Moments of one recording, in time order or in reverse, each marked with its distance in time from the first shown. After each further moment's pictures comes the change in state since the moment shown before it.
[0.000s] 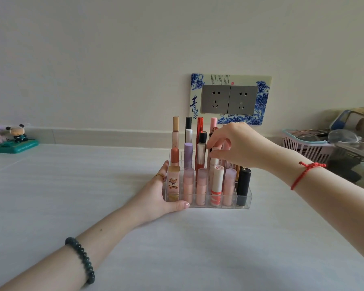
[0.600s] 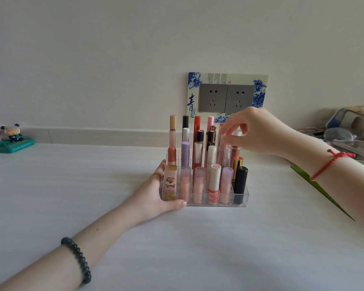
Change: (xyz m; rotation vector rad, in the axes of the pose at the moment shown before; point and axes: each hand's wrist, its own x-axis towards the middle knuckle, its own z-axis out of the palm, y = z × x) left_hand 0.000 0.002 0.000 0.014 0.008 0.005; right_hand -0.010 0.017 -0.028 0.003 0.088 0.032
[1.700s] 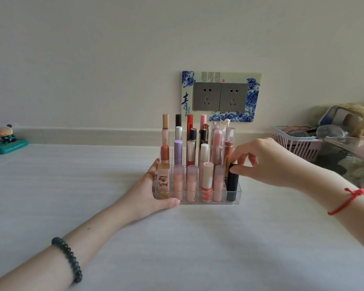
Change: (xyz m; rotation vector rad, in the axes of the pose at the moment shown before) left_hand 0.001 -0.006 0.000 -0.001 -0.003 0.001; right_hand -0.052 0.016 0.016 -0.019 -0.106 0.069
